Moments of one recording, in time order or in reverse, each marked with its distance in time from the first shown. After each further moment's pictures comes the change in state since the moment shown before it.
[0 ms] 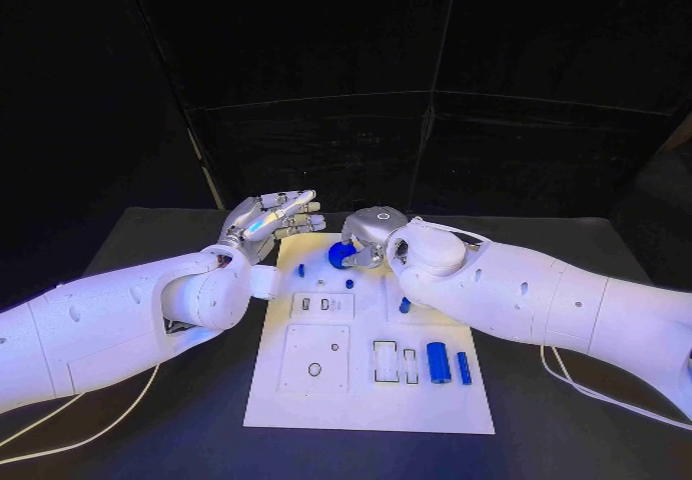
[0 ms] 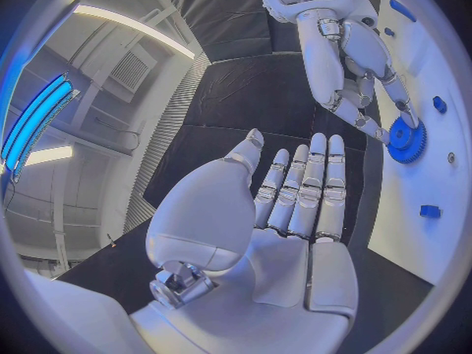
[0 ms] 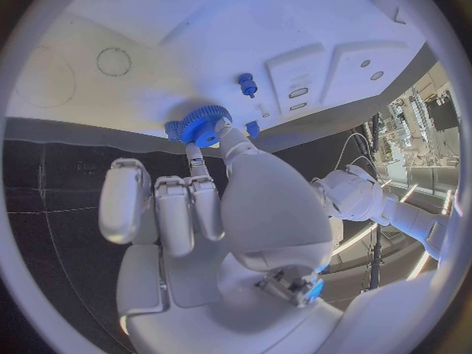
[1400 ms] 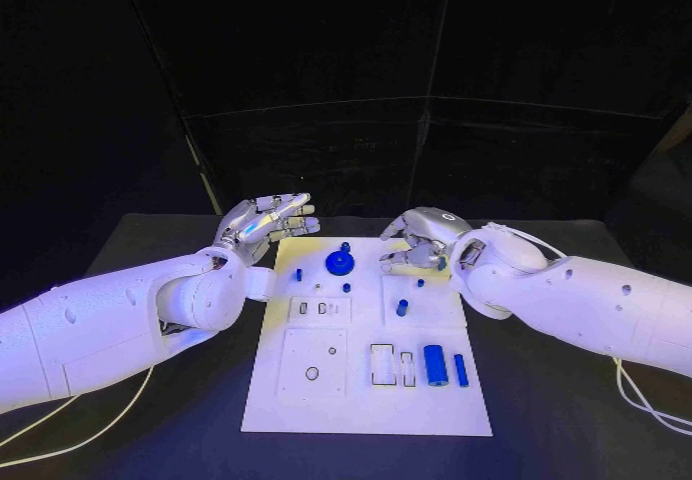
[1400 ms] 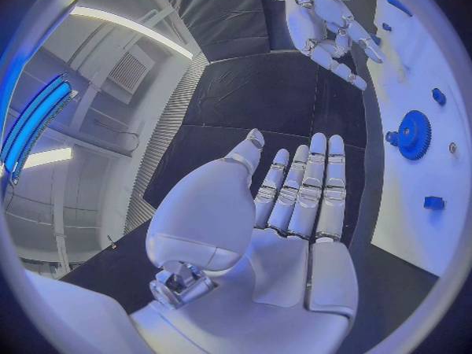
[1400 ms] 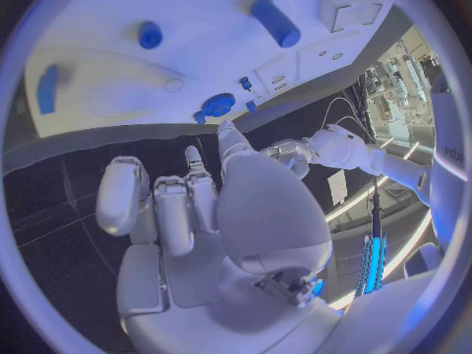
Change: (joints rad) left arm 0.000 -0.015 -0.001 -0.011 0.000 0.004 -0.007; left_hand 0.000 0.000 0.003 -0.003 0.000 0.000 0.000 0.000 0.000 -0.004 0.004 0.000 0.000 0.000 0.000 0.000 -0.001 0.000 0.000 0.000 -0.004 -0.001; right arm 0.002 -0.298 -0.001 0.195 0.279 -0.121 0.163; right_hand 0.046 0.001 -0.128 0.118 0.006 -0.084 0.016 -0.066 0.003 -0.023 0.013 -0.051 0.000 0.000 0.007 -0.013 0.000 0.000 -0.033 0.014 -0.024 -0.064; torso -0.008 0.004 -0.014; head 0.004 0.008
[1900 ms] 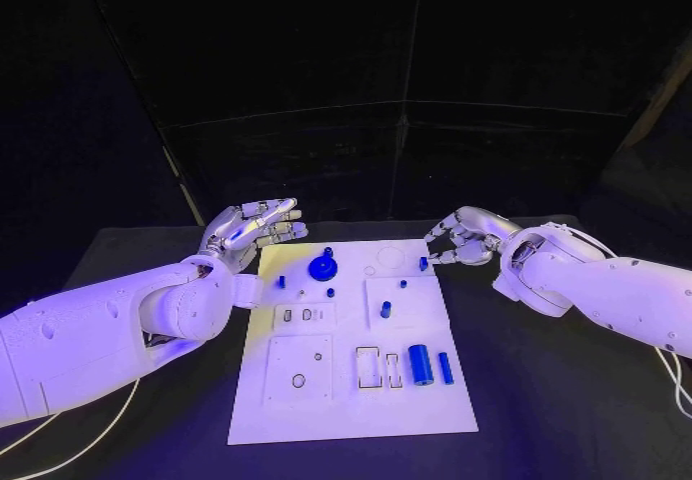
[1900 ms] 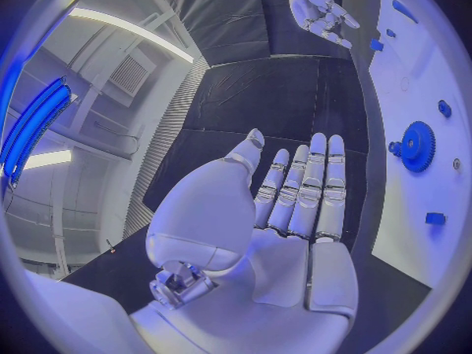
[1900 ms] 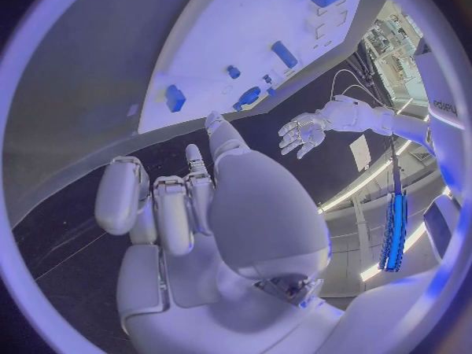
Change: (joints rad) left arm -0.002 0.006 -0.001 -0.002 0.000 0.003 0.001; left_hand 0.000 0.000 0.003 -0.003 0.000 0.000 0.000 0.000 0.000 0.000 0.000 0.000 0.000 0.000 0.000 0.000 0.000 0.000 0.000 0.000 0.000 0.000; right arm 0.001 -0.190 -0.001 -0.013 0.256 0.040 0.108; right_hand 0.099 -0.016 -0.012 -0.086 0.101 0.017 -0.008 0.004 0.000 -0.007 -0.007 -0.004 0.000 0.000 0.000 -0.002 0.000 0.000 -0.003 -0.004 -0.006 -0.006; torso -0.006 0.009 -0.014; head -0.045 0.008
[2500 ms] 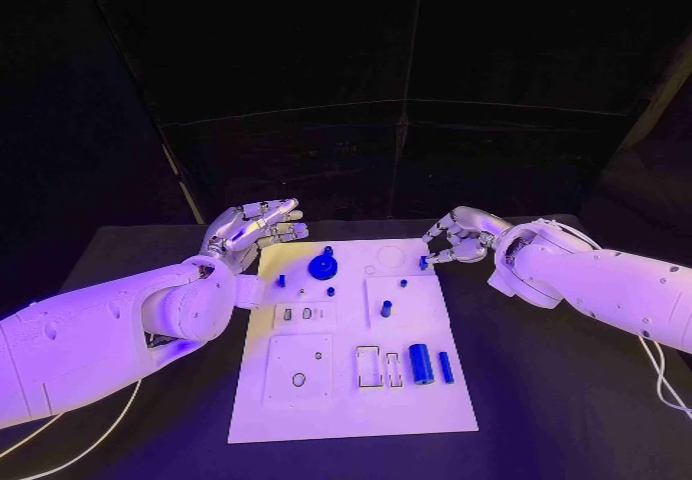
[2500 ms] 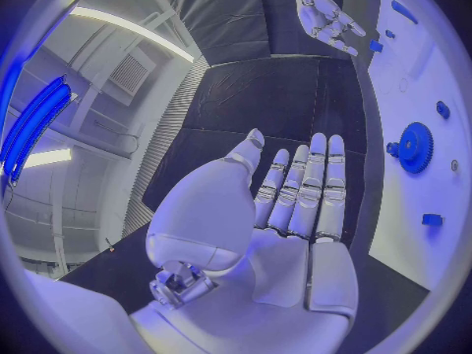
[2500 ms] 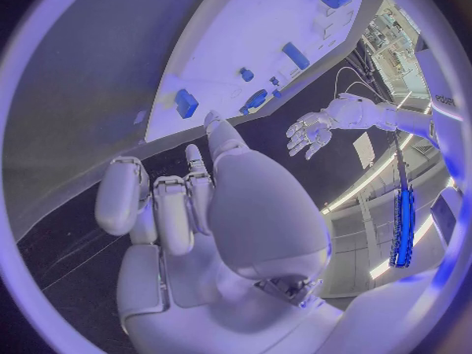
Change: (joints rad) left arm -0.004 0.011 0.000 -0.008 0.000 0.004 0.000; left_hand 0.000 0.000 0.000 0.000 0.000 0.000 0.000 0.000 0.000 0.000 0.000 0.000 0.000 0.000 0.000 0.000 0.000 0.000 0.000 0.000 0.000 0.000; right arm -0.004 0.060 0.000 -0.110 0.038 0.062 0.040; right_hand 0.016 0.005 0.001 -0.017 0.000 -0.003 -0.003 0.000 -0.001 -0.004 -0.004 -0.006 0.003 -0.004 -0.004 0.000 0.000 0.000 0.004 -0.004 0.000 -0.002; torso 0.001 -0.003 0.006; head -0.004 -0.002
